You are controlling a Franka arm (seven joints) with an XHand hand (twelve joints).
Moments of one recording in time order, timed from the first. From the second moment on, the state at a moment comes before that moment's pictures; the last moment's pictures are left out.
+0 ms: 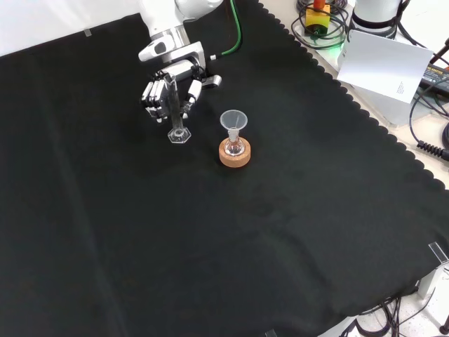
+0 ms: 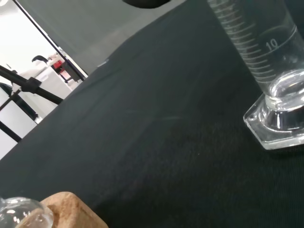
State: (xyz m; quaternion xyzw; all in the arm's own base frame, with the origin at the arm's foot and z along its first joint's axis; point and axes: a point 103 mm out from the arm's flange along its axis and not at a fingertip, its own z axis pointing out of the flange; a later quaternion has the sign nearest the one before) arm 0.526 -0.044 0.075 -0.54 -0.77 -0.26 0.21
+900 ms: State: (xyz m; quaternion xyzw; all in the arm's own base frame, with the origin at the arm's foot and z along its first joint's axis) arm 0.529 -0.059 0.109 -0.55 -0.77 -0.26 0.20
